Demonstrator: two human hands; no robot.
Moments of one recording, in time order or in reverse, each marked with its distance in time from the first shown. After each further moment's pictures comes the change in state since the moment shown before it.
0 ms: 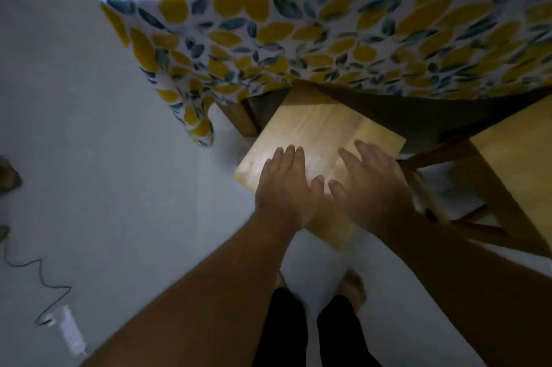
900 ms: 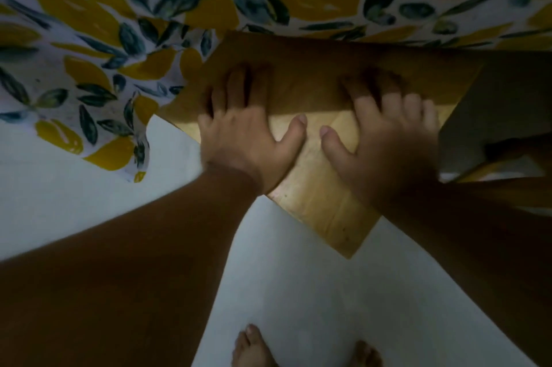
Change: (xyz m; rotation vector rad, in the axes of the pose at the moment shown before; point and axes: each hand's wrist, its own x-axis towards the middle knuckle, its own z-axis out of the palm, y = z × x) left_hand 0.225 -0.053 0.065 0.169 0.440 -0.043; right_hand 0.209 0.034 0.093 0.067 0.581 -0.002
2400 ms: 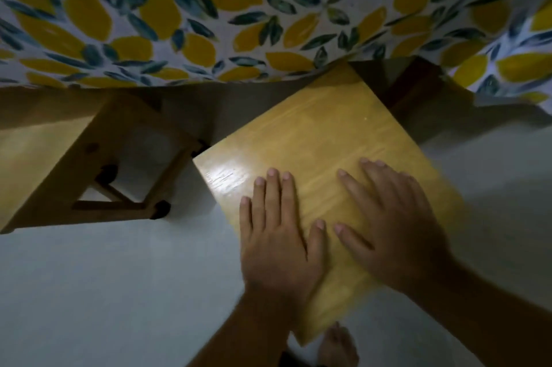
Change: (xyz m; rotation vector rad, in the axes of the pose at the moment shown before) left_hand -0.228 0.530 0.068 -0.173 -0.225 0.065; right_hand -0.157 0.524 -0.165 -0.006 -0.393 -0.110
